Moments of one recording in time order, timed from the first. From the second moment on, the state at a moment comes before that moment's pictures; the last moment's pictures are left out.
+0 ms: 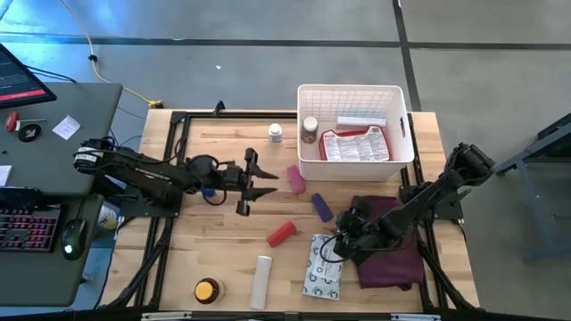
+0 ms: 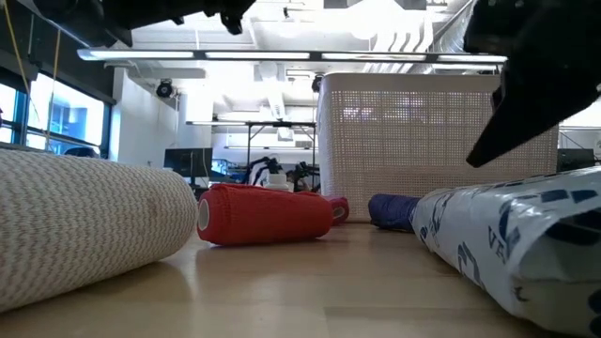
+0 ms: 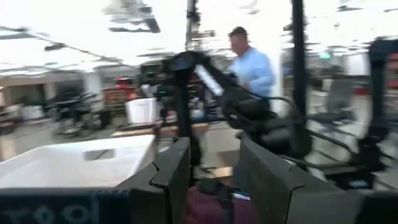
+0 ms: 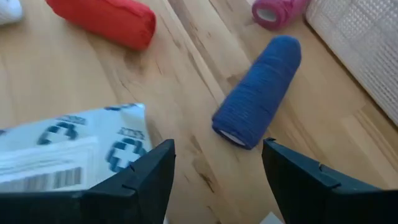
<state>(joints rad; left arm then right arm) -0.05 1.28 0.57 0.99 0.03 0.10 0.61 1.53 0.81 -0.45 0.65 0.97</state>
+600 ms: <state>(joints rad) -0.05 1.28 0.57 1.00 0.16 0.00 0.52 1.53 0.71 -0.33 0.70 0.96</state>
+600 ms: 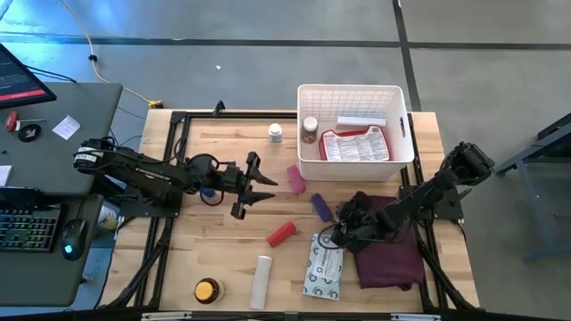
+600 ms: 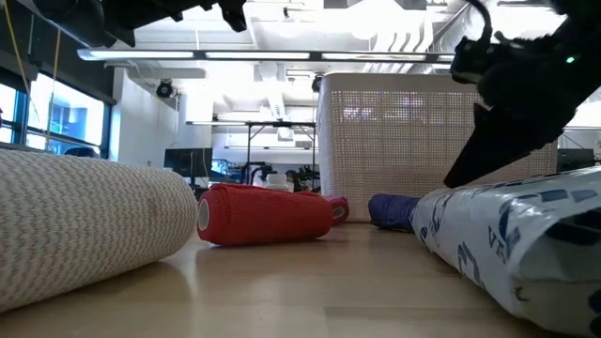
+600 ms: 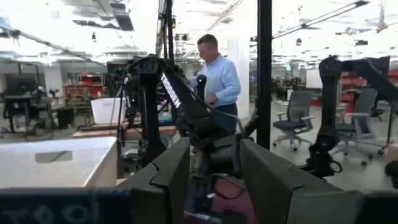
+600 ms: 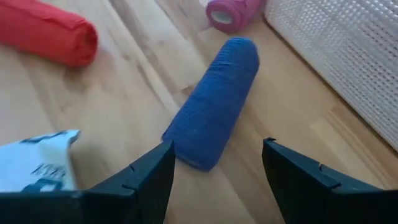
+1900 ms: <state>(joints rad) -0.05 1.28 0.57 0.93 0.03 -0.11 0.37 1.69 0.68 0.00 0.62 0.71</state>
